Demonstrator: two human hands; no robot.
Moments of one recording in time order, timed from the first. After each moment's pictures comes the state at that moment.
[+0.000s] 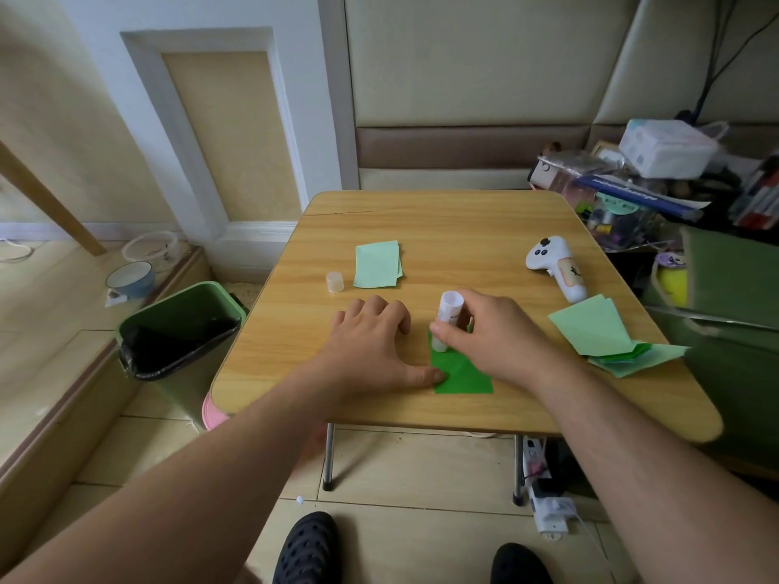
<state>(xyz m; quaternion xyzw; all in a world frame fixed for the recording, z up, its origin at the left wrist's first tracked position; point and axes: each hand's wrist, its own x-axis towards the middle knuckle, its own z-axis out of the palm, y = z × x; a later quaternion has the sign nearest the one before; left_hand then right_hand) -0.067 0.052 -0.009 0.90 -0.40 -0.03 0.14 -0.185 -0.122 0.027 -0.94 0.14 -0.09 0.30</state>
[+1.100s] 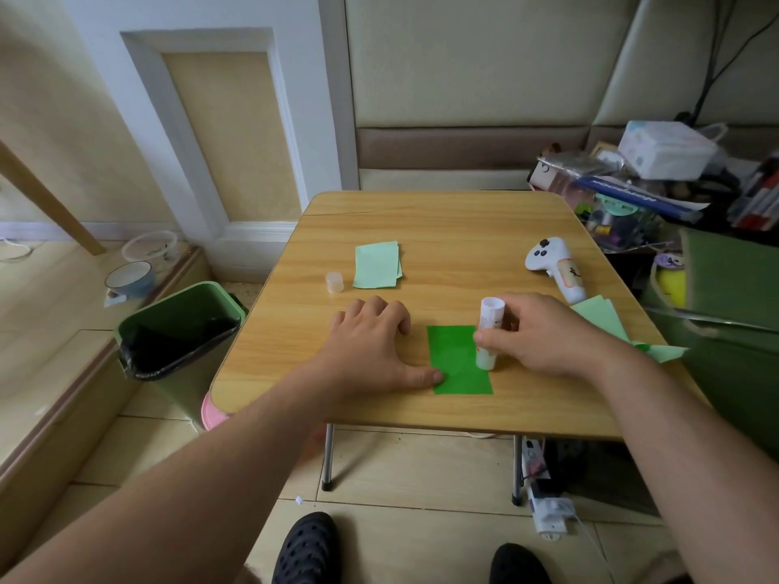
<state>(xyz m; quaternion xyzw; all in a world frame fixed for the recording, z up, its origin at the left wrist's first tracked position) -0.066 0.053 -0.008 0.90 -0.41 -0.04 0.14 -0.210 -0.159 0.046 -0.93 0.17 0.00 0.32</state>
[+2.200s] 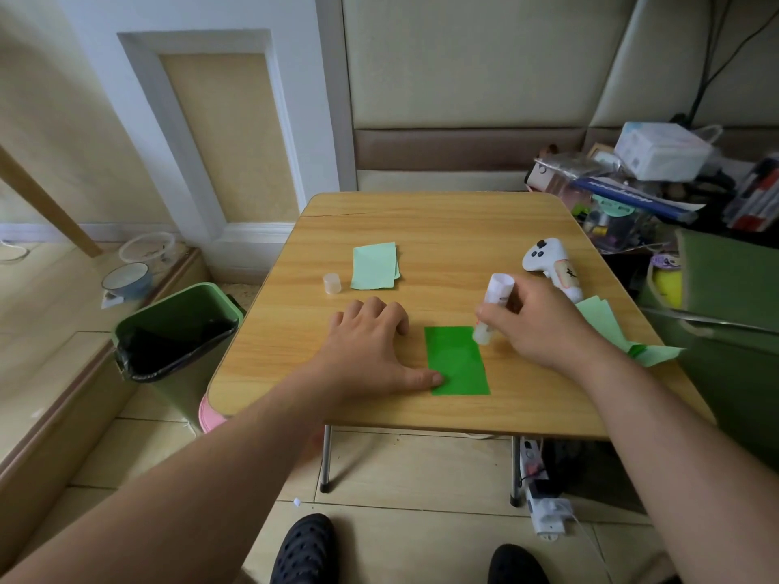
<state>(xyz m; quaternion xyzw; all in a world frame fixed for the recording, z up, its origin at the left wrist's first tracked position) -0.067 0.052 -0.009 0.90 -0.41 -0.03 0.13 -0.204 -0.158 0.040 -0.90 0.19 -0.14 0.37</state>
